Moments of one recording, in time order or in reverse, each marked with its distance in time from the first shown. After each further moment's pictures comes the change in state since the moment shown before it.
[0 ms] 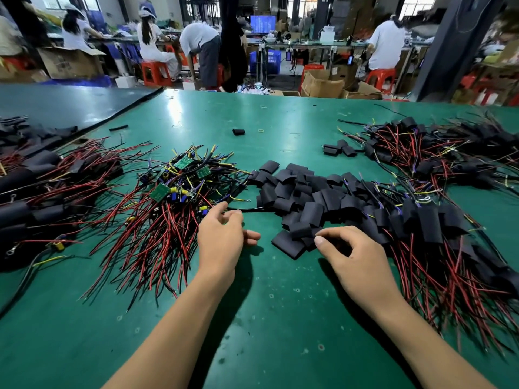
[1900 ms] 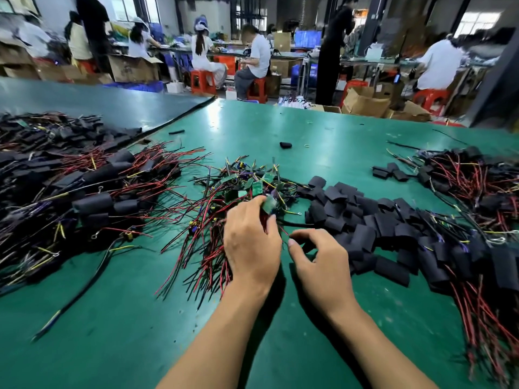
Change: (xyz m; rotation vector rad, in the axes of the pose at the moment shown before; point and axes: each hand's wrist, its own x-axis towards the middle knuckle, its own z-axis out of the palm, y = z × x) left_hand 0.002 0.009 -0.032 0.729 0.391 0.724; right_hand 0.009 -0.056 0.107 0.044 -0.051 -0.209
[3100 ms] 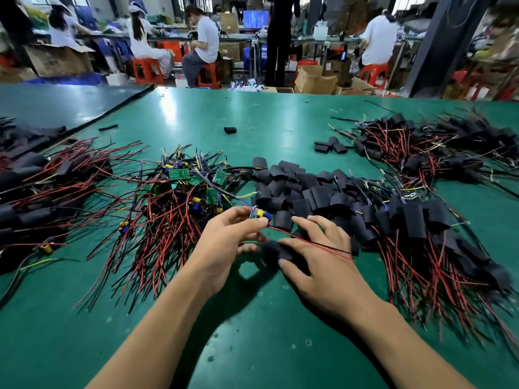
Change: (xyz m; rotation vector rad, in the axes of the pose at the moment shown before) left_hand -0.016 0.037 0.005 -0.940 -0.816 -0.683; right_hand -0.029 0.047 -0.094 -0.593 -0.270 -0.110
